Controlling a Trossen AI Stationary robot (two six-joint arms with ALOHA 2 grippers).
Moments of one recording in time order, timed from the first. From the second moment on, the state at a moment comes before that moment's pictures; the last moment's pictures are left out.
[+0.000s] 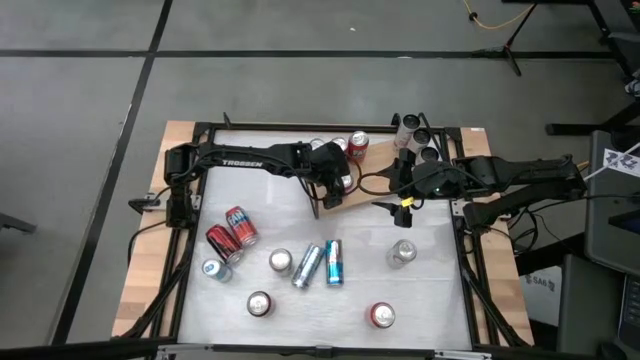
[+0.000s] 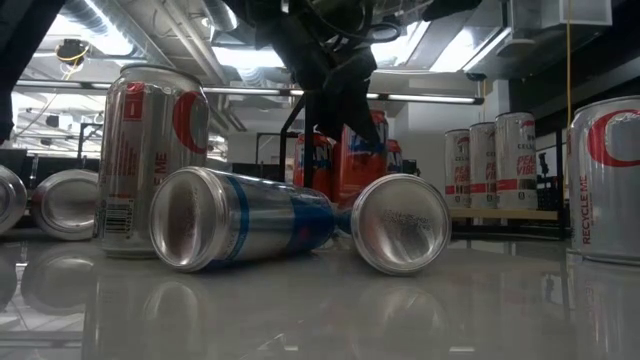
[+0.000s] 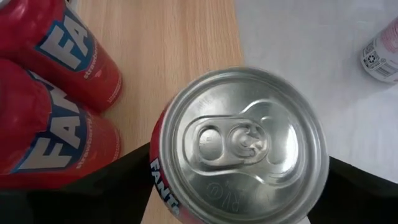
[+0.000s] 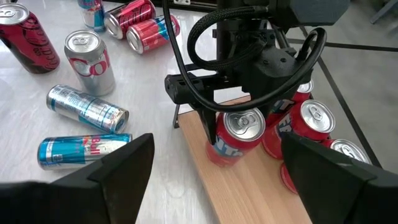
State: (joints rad) left arm 0.20 1.91 1.53 -0.47 -0.04 -0.02; right arm 0.14 1.16 1.26 -0.77 0.28 0.00
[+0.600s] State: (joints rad) left arm 0.19 1.90 1.63 -0.61 -0.04 -0.07; right arm 0.14 1.16 1.26 -0.77 0.28 0.00
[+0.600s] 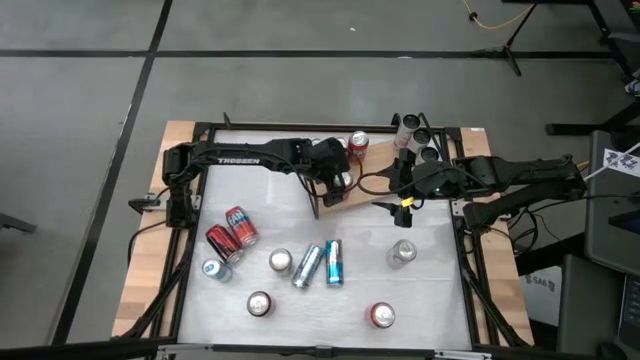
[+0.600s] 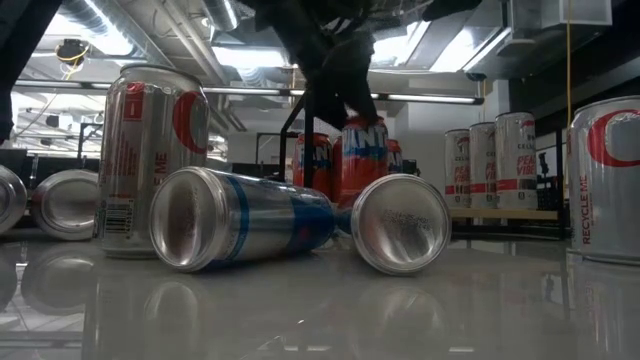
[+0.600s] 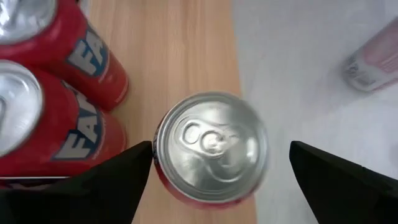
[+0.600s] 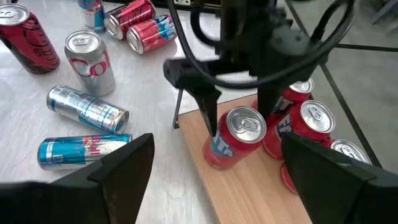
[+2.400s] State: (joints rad) left arm -0.08 1.12 0.84 -0.34 -0.28 -0.31; right arm 0.01 1.33 0.81 -0.24 0.33 0.21
